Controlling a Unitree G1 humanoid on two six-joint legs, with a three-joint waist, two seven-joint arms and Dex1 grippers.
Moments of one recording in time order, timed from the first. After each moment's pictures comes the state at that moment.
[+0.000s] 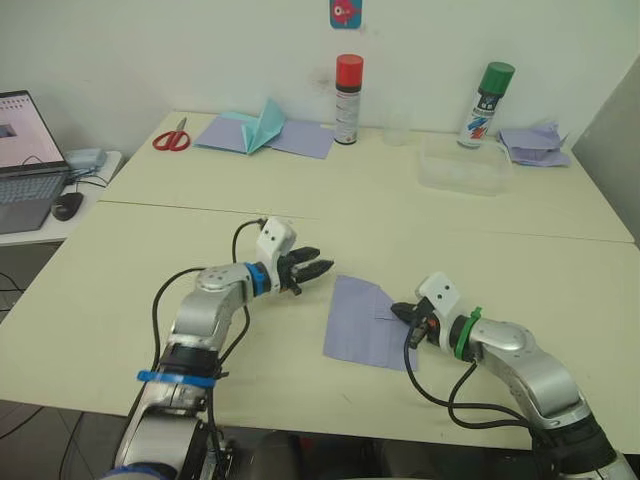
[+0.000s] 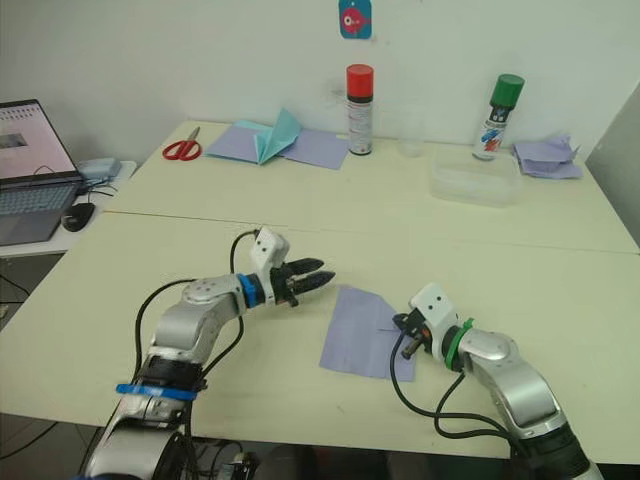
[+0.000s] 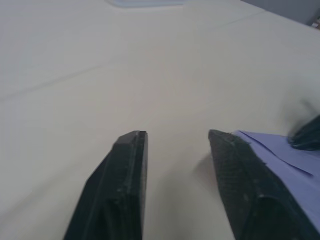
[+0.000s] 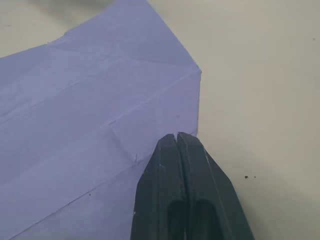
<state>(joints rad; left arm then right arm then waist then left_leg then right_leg) -0.45 0.35 -0.03 0.16 -0.32 0.54 -0.87 -0.14 -0.49 0.21 -0.27 0.21 0.63 0.59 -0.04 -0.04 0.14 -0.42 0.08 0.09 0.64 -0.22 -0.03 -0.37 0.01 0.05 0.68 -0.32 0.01</state>
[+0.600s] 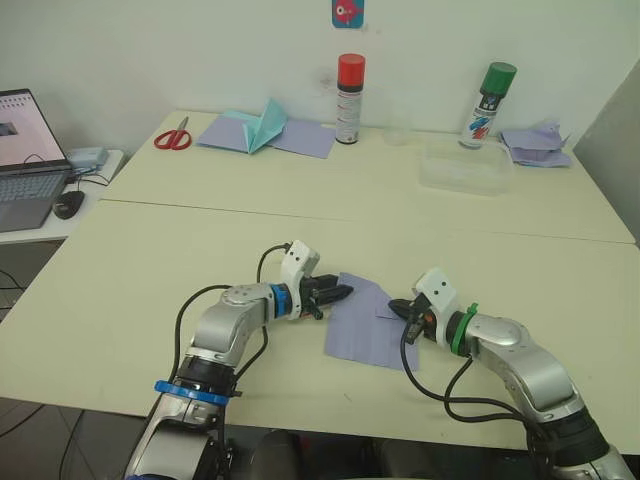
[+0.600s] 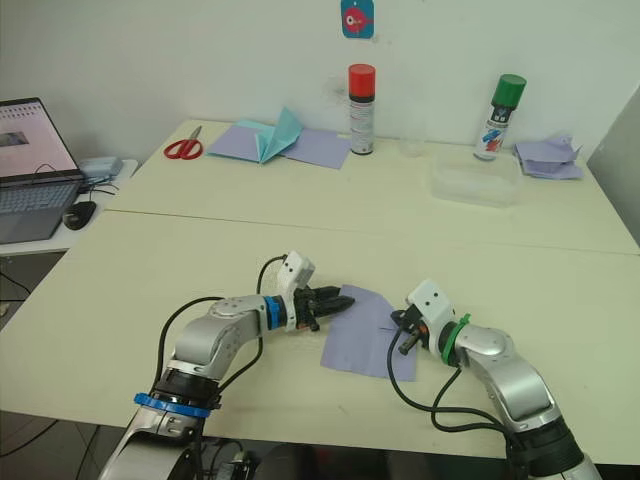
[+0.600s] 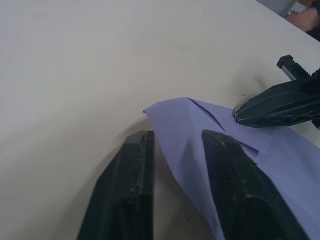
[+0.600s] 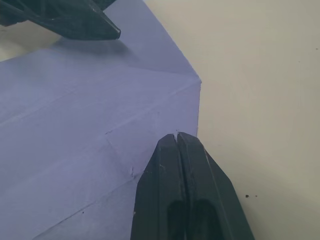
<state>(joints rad) -0.45 0.32 -0.13 0.13 -0.32 0.60 -0.84 -0.16 -0.47 0.21 -0.26 0.21 0.62 0.58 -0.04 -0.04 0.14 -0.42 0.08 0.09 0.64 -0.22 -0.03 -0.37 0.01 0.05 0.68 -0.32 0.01</state>
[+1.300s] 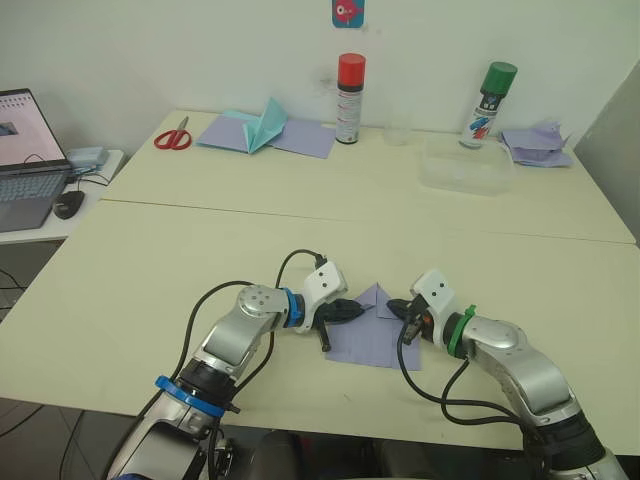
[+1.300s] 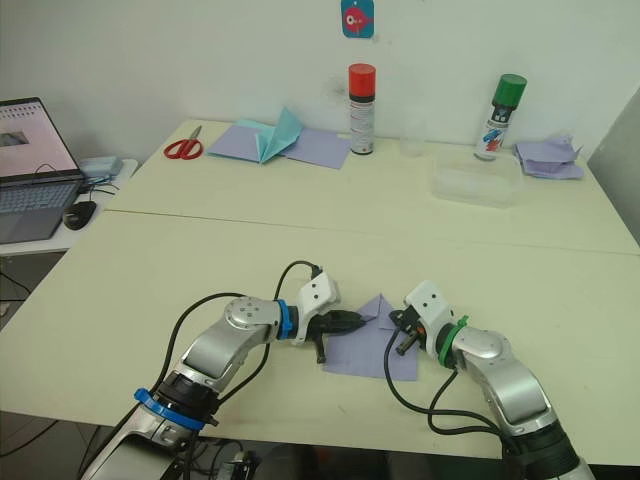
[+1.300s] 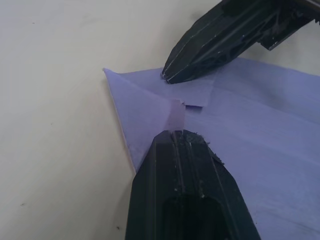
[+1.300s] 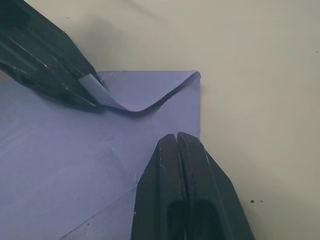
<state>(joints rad) -0.45 0.40 -0.37 0.09 -0.14 0.39 -0.96 -0.15 -0.45 0.22 -0.28 0.18 0.62 0.57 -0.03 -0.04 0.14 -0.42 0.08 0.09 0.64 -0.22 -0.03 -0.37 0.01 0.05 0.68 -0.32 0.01</state>
